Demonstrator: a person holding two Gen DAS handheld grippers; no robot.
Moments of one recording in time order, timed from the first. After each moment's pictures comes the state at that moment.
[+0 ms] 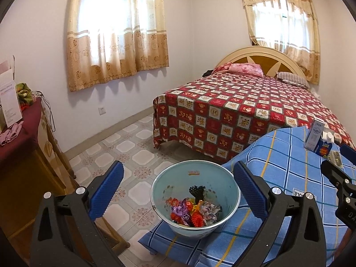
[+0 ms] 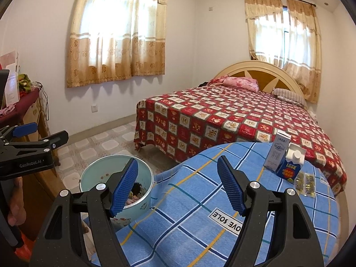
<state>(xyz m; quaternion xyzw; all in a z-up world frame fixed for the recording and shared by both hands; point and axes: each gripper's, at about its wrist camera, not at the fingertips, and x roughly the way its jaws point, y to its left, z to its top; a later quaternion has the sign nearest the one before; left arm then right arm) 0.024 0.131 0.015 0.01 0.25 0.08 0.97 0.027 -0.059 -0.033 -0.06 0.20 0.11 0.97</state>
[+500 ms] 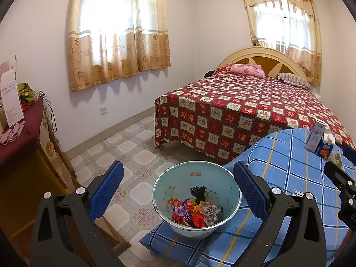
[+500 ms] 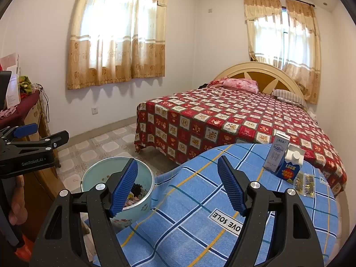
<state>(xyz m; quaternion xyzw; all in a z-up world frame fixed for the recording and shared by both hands) 0.022 0.136 0.017 0.01 0.25 0.09 0.96 0.026 -0.055 -0.027 -0.06 0.19 0.11 0.97</state>
